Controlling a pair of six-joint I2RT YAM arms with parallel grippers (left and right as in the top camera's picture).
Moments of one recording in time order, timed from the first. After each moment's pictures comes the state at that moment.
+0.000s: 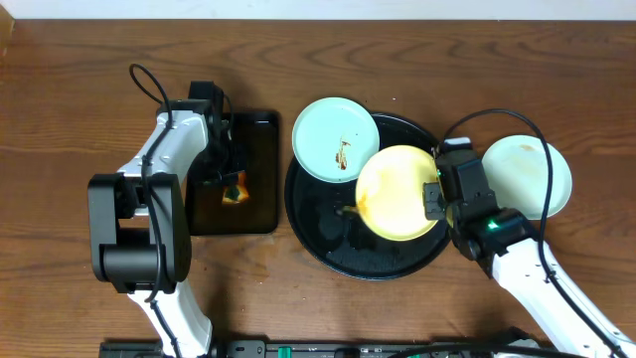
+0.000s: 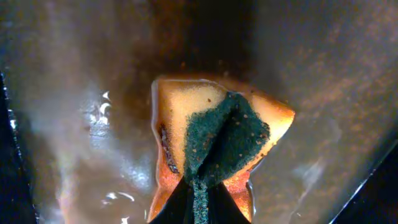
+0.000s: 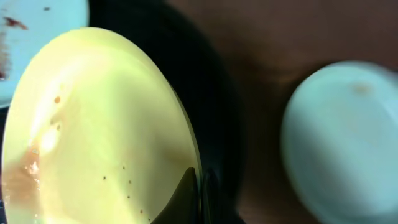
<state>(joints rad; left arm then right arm) -0.02 1.97 1.32 -0.95 0.10 -0.25 0.39 1.22 0.73 -0.43 0.29 0.17</state>
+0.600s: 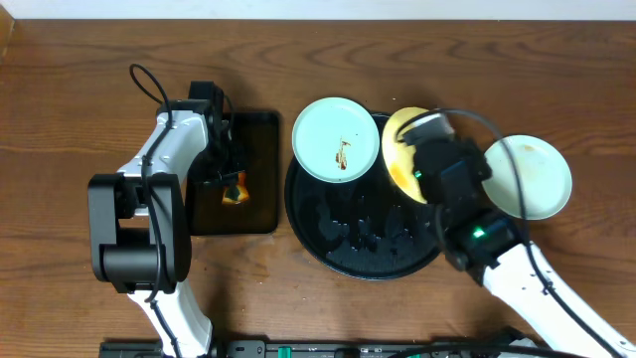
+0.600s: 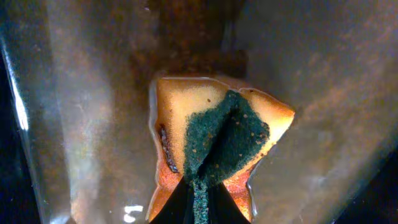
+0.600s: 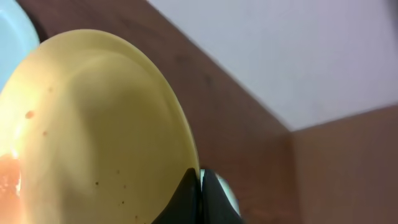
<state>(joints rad) -0.02 1.97 1.32 -0.95 0.10 -0.25 0.59 1.20 0.83 -0.24 0.75 -0.37</state>
